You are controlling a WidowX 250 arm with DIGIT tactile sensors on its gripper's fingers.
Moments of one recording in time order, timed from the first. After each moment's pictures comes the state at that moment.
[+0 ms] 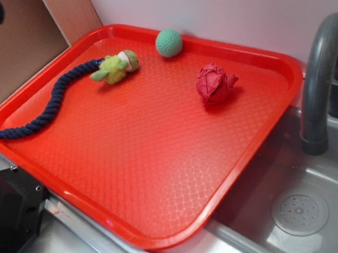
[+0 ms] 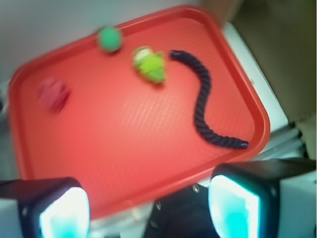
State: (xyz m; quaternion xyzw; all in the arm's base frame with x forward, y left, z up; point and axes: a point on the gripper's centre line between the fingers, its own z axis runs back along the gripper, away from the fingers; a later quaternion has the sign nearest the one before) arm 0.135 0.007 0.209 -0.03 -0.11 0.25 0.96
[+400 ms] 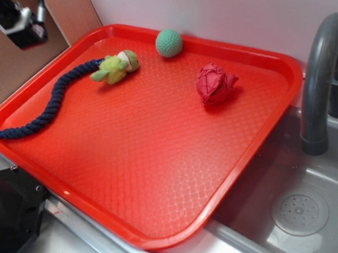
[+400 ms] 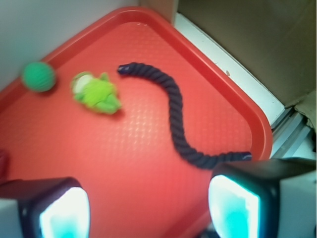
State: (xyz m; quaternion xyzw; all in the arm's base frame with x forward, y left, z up) arm 0.164 0.052 0.141 0.02 -0.11 0.36 0.92
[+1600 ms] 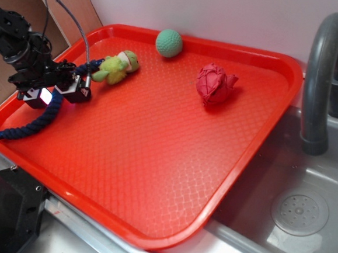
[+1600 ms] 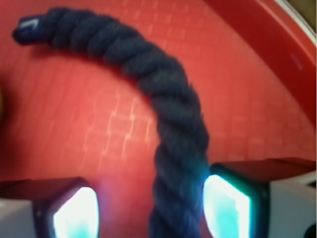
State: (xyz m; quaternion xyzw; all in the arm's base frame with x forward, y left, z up) arm 0.196 0.101 0.013 -0.01 -0.10 0.31 0.95
